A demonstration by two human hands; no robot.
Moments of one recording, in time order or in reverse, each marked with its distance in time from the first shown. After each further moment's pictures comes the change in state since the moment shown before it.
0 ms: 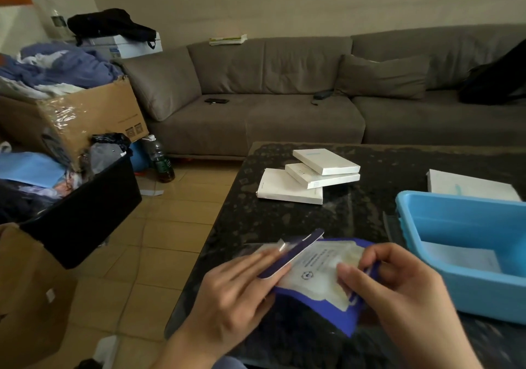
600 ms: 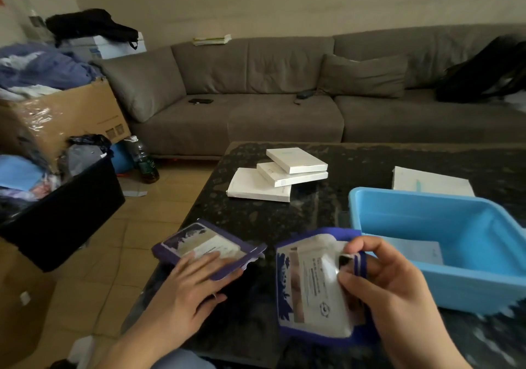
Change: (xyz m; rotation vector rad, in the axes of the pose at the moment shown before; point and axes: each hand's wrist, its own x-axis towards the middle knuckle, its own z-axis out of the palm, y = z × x) left_hand -0.038 -0.016 0.018 0.031 -0.567 -0.318; right_hand 0.008 0.006 -0.075 0.236 -0.187 -0.078
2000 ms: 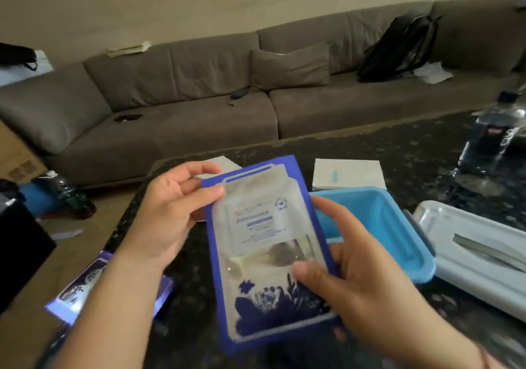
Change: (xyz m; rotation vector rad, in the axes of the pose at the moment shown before) left_hand 0.230 0.150 -0.068 -1.352 0.224 -0.312; right_hand 0.015 -0.065 -0.103 -0.446 -0.052 -0.017
